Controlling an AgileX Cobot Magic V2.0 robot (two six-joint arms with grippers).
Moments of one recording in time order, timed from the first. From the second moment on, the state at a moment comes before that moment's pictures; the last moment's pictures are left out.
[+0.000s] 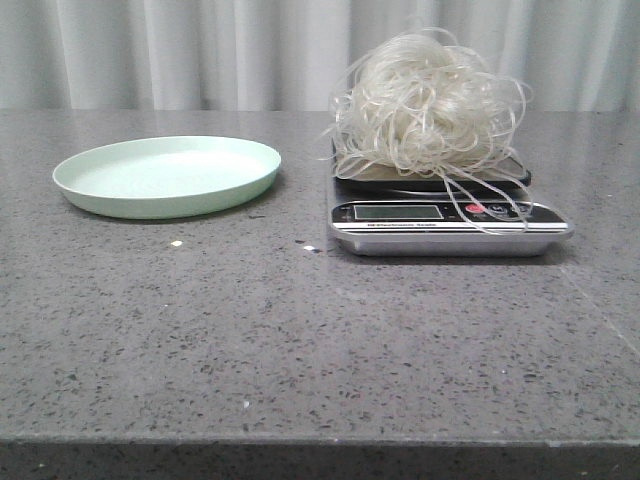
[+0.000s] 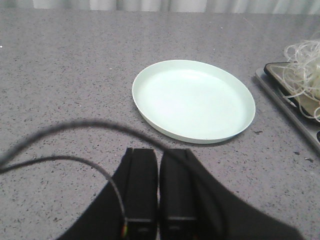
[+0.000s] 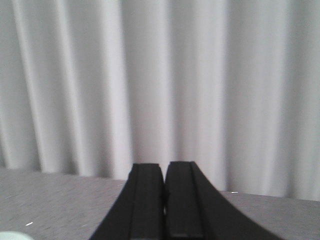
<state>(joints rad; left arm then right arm) -0.20 0.50 -0.50 -0.25 0.45 0.14 0.19 0.70 -0.86 0.12 0.12 -0.05</state>
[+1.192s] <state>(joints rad) -0.20 0.50 -0.50 -0.25 0.45 0.14 0.43 1.40 -1.13 0.03 0.54 -0.06</state>
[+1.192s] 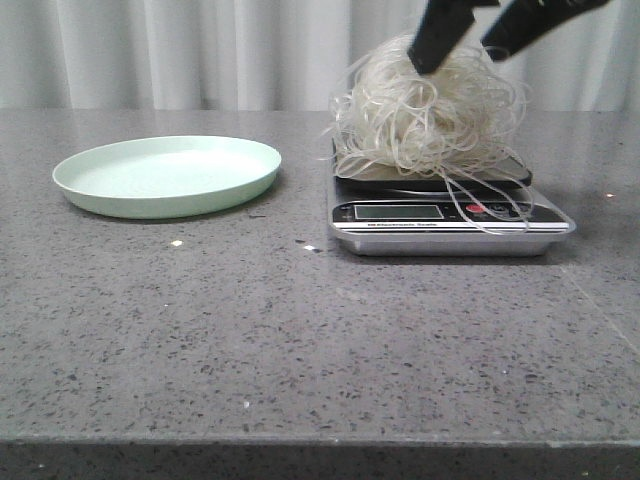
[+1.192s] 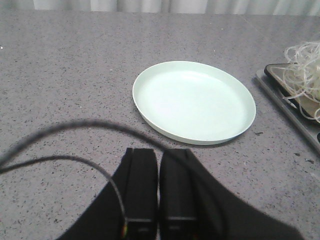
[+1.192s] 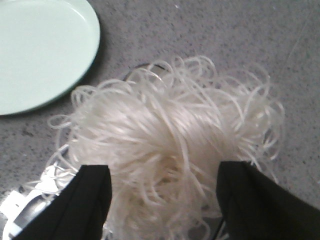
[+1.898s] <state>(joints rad) -0.20 0.50 -0.50 -0.25 0.45 0.14 0.40 1.51 -1.15 0.17 0.54 -0.06</state>
